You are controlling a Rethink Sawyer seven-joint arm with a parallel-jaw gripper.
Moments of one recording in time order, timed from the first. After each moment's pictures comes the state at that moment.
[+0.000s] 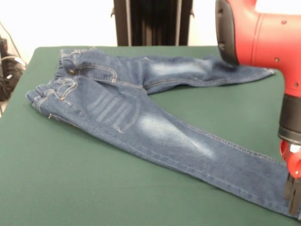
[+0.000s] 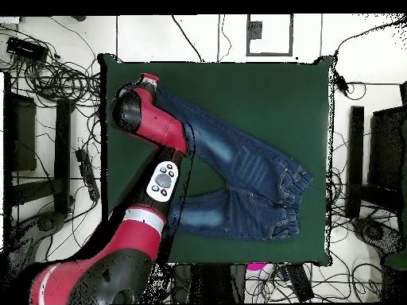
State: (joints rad) arm 0.35 0.03 -0.46 1.00 0.97 0.22 3.17
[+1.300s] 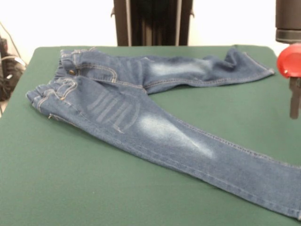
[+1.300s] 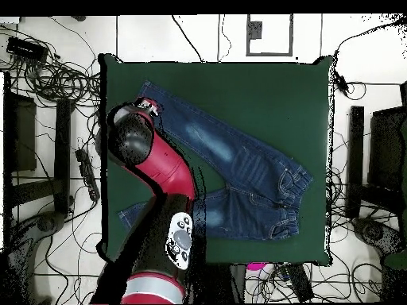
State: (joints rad) arm 0.29 -0.48 -0.20 1.58 1.03 0.24 3.17
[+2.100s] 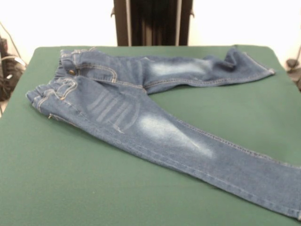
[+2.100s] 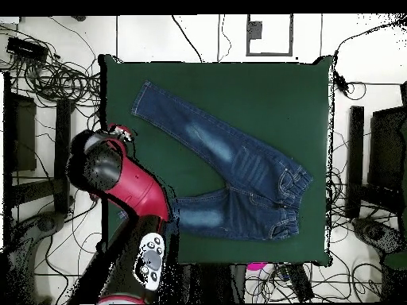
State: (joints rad) arm 0.39 -0.53 -0.18 1.71 1.03 0.24 3.17
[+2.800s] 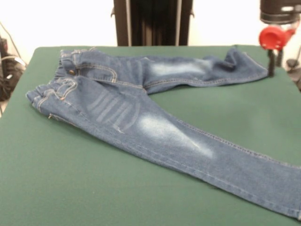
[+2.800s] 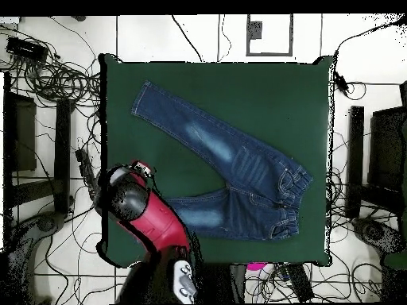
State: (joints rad) arm 0.21 -0.68 0.01 2.06 1.01 0.14 3.17
